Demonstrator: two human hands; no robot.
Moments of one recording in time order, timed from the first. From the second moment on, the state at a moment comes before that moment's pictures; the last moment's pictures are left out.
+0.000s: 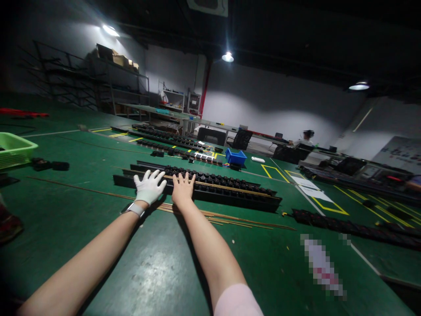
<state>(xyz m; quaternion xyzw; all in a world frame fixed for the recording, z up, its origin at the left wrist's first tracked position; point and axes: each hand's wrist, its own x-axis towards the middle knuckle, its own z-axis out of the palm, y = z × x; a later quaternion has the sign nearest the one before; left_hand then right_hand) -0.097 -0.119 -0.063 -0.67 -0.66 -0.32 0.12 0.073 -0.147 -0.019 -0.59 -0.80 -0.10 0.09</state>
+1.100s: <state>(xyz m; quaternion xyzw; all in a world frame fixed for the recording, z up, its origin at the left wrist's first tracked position) -0.093 -0.125 -0.059 -0.67 -0.66 -0.30 0.13 0.115 -0.160 -0.020 -0.63 -0.76 -0.08 0.12</state>
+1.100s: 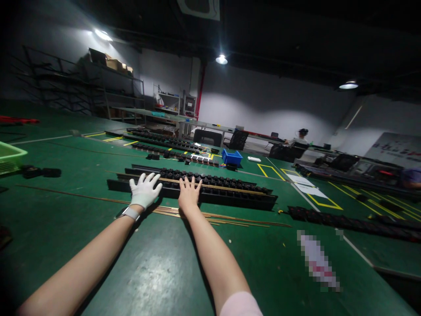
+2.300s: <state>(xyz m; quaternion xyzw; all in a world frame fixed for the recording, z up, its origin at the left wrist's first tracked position) -0.094 -0.120 -0.059 -0.67 -0.67 -0.31 0.12 0.189 -0.172 -0.032 -0.65 -0.74 -0.11 0.14</state>
